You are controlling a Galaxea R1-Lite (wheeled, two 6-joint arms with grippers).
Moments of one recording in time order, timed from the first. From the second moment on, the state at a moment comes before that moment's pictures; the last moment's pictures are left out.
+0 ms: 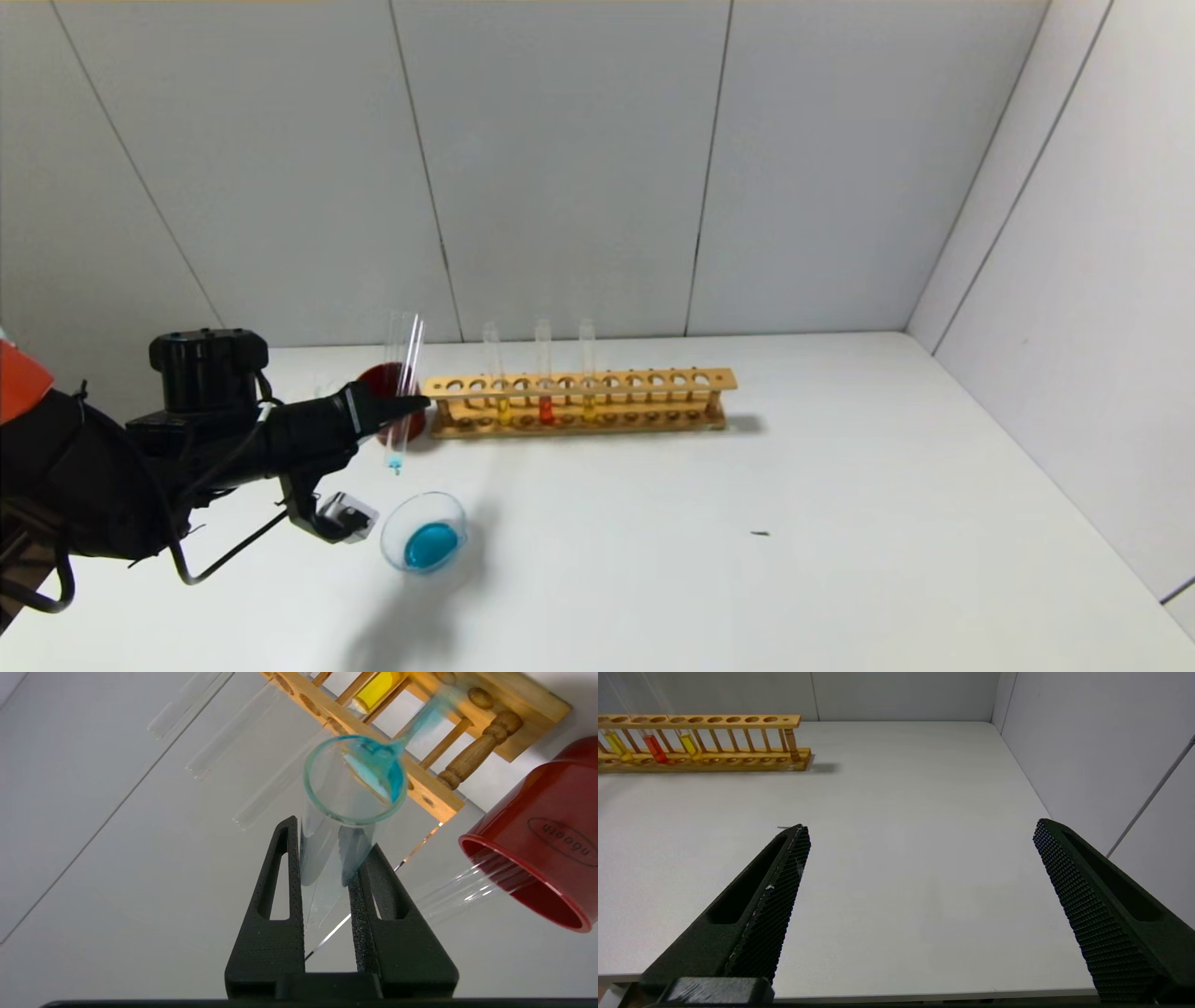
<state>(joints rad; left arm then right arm) -0.03 1.91 -0.63 -0.91 -0.68 2.59 0.00 0.00 0.00 0.00 0.00 0.00</state>
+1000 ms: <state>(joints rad) -0.02 1.88 -0.59 -0.92 -0.66 2.53 0.00 0.00 0.00 0.00 0.00 0.00</state>
